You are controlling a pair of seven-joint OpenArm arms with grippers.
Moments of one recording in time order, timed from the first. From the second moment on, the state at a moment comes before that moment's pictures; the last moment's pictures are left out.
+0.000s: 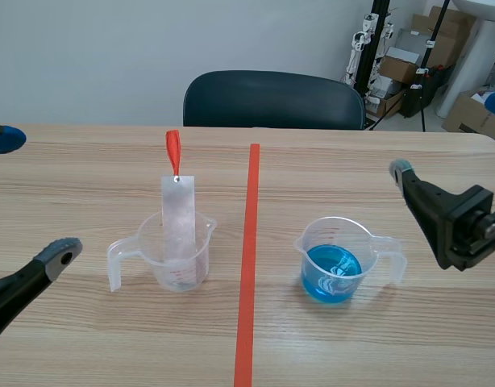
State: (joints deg) left arm 45.8 -55.6 -5.2 108.3 -9.6 -18.0 -43.2; right arm -37.3 23.8 18.8 120.8 3.1 28.1 9.2
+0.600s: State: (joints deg) left arm 44.5 -58.1 -5.2 108.2 -9.7 -16.1 -38.6; right arm -47.3 30.0 18.7 127.9 4.2 23.1 9.3
